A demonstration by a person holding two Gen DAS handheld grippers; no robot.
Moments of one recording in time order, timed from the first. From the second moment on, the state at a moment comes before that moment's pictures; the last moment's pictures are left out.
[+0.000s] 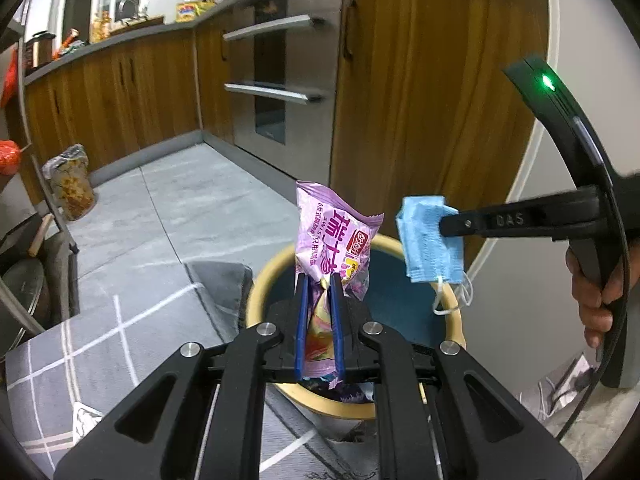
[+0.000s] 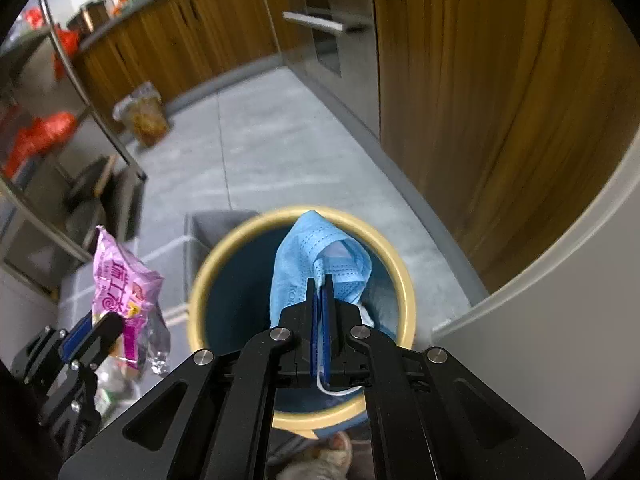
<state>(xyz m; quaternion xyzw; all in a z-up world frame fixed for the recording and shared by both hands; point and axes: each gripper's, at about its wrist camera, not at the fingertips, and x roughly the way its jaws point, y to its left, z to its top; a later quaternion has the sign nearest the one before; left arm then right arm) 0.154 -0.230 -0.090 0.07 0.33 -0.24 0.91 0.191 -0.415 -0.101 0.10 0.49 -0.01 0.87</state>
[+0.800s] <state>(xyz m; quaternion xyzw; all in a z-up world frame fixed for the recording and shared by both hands) 0.181 -0.259 -0.133 0.09 0.38 -0.23 0.89 0.221 -0.421 -0.121 0.12 0.51 -0.05 0.85</state>
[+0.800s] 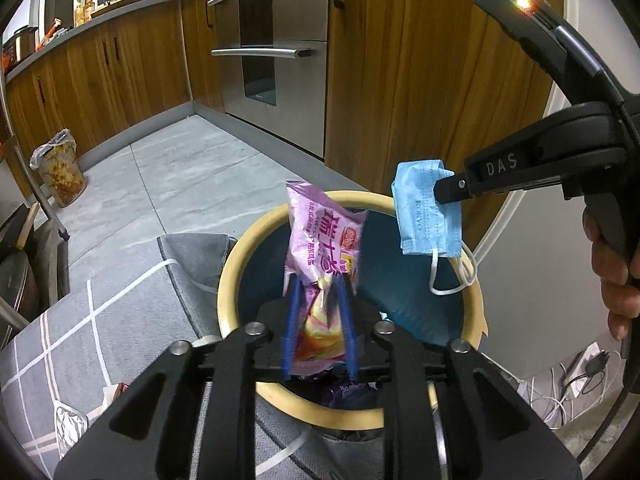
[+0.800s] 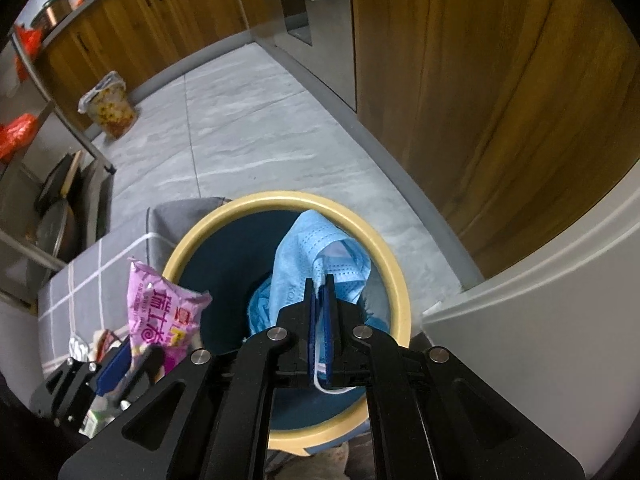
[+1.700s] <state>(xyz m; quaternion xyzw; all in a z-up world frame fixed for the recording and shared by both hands) 0.157 -0.217 -0.100 0.09 0.32 -0.18 0.93 0.197 -0.411 -0.083 0.11 0.43 -0.03 0.90</state>
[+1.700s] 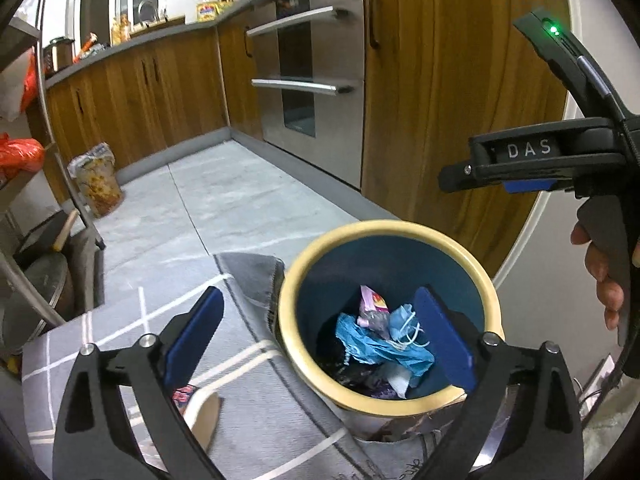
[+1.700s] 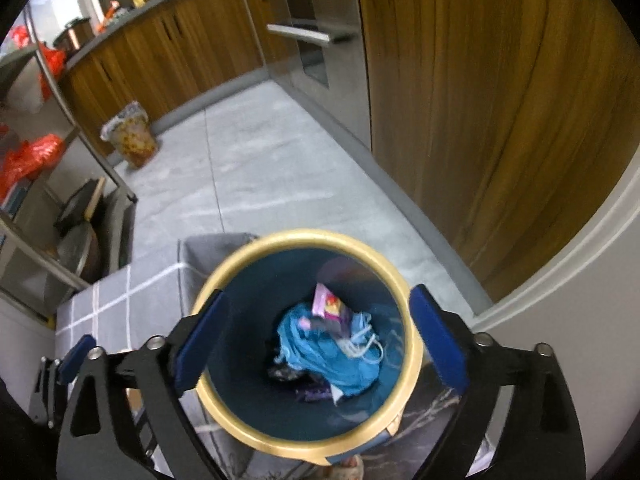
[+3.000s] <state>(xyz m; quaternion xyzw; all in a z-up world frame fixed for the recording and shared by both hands) 0.082 -0.036 -0.051 0.05 0.29 -0.03 0.95 0.137 -0.254 -0.010 0.09 0.30 0.09 0.95</state>
